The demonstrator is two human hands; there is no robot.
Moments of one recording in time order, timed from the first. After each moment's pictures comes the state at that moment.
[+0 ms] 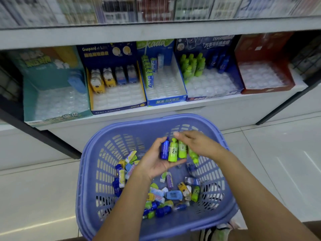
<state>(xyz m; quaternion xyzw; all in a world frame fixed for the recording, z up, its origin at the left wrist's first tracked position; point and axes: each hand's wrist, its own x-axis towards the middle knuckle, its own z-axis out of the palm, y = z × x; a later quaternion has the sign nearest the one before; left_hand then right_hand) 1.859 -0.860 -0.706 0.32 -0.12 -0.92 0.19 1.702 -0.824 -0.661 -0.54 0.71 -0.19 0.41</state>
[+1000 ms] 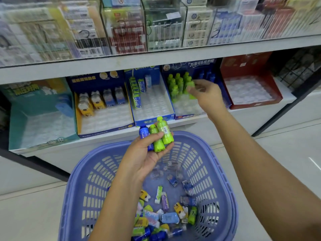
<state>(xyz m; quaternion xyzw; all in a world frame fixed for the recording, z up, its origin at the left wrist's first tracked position) 1.839 -0.883 -0.602 0.32 -0.19 -0.87 0.33 1.617 -0.919 -0.576 -0.41 0.73 -0.51 0.21</state>
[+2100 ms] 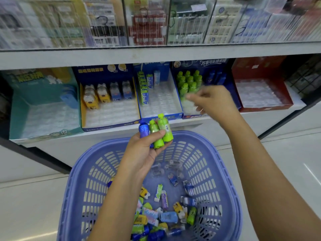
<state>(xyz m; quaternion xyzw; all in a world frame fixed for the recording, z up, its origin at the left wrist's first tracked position) 1.850 -0.891 -0.602 0.36 -0.22 -0.82 0.39 1.648 -0.901 -0.553 -0.47 0.75 -0.39 0.24</state>
